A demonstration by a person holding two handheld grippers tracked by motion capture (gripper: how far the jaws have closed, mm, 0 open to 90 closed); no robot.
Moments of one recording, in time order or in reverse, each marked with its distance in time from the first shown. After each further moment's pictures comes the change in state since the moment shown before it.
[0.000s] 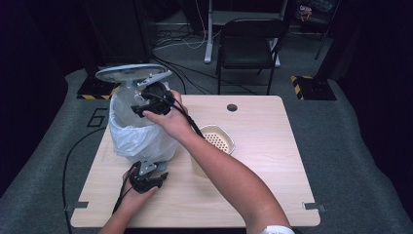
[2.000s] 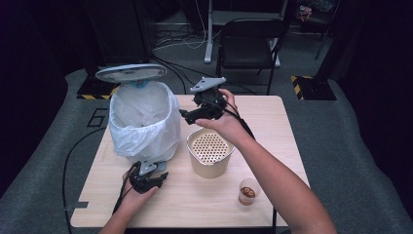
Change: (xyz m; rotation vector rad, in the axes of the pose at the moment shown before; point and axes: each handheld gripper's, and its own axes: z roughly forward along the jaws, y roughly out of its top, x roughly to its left) left arm 0.000 -0.001 0.001 -0.010 0.006 0.011; right arm -0.052 -0.055 -0.106 0.031 -0.217 -0.085
